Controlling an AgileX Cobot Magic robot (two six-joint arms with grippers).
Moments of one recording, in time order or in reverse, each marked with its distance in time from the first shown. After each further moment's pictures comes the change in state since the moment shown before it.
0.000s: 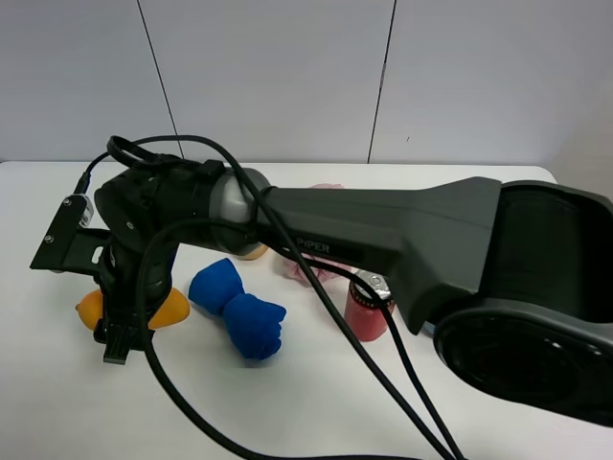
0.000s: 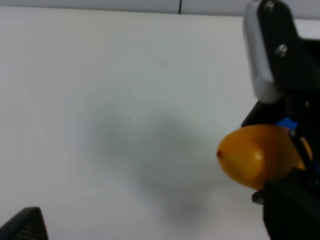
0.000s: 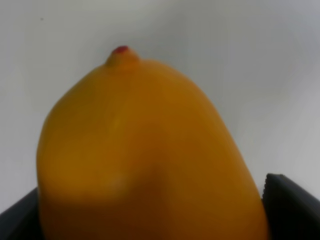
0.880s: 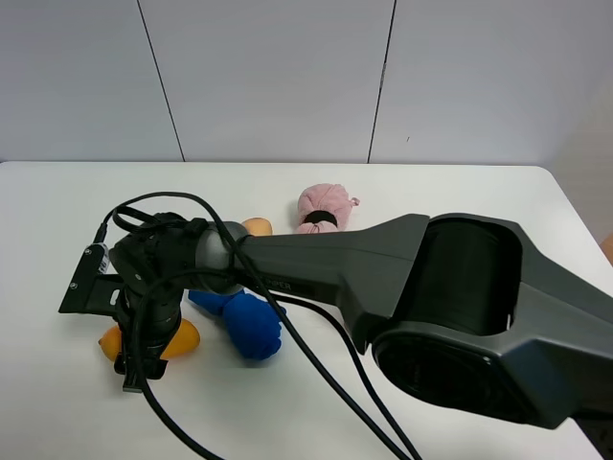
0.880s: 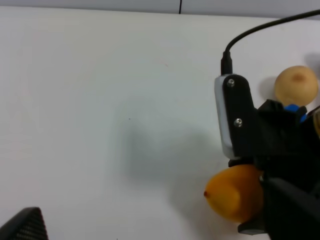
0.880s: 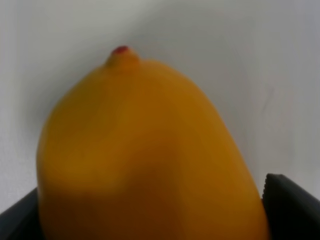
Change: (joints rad) left arm 0.000 0.000 0.000 0.000 0.000 0.000; right arm 0.002 0.126 0.000 0.002 -0.044 -0.001
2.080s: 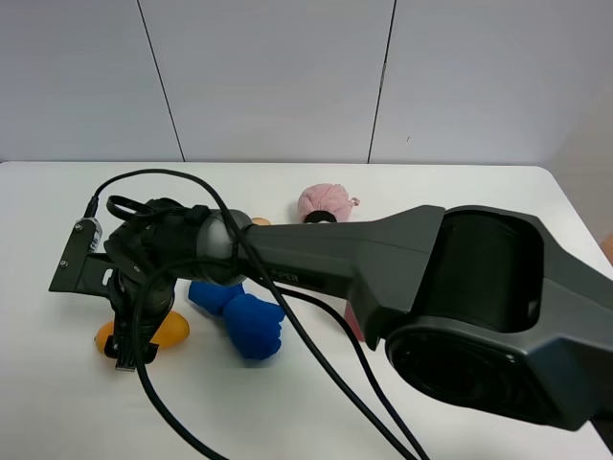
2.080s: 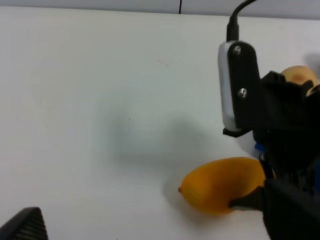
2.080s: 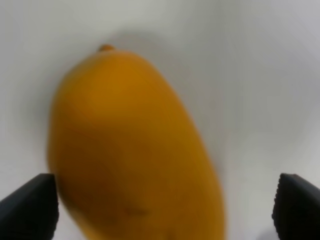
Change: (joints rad) left arm 0.000 0.000 0.000 0.000 0.000 0.000; right arm 0.000 -0.040 0.000 -0.127 -0.074 0.079
